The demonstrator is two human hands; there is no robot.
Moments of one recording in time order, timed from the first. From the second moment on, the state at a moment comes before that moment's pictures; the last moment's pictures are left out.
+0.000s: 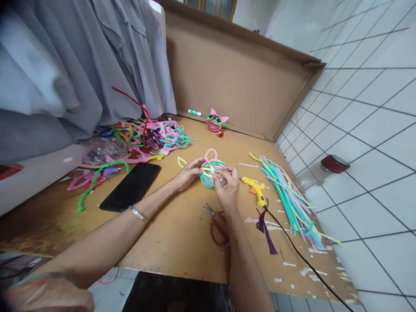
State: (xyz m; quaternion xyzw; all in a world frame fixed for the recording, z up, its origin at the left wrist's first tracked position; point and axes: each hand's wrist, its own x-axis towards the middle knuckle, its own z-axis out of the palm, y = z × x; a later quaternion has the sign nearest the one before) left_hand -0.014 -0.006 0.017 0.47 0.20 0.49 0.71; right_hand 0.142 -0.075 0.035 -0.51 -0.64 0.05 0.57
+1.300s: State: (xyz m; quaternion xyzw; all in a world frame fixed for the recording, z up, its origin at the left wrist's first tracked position) left_hand 0.001 -0.025 0.017 0.58 0.29 0.52 0.56; right_hand 0.135 -0.092 0.049 -0.55 -0.72 -0.33 0.28
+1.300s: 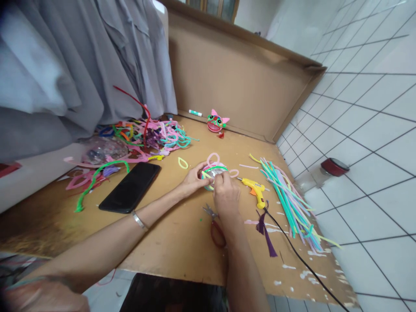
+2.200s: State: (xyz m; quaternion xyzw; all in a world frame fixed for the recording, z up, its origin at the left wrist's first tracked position) left_hand 0.002 -0.024 0.018 0.61 0.31 0.51 0.52; right_hand 0.144 -0.082 0.039 -0.52 -0.74 -0.18 0.40
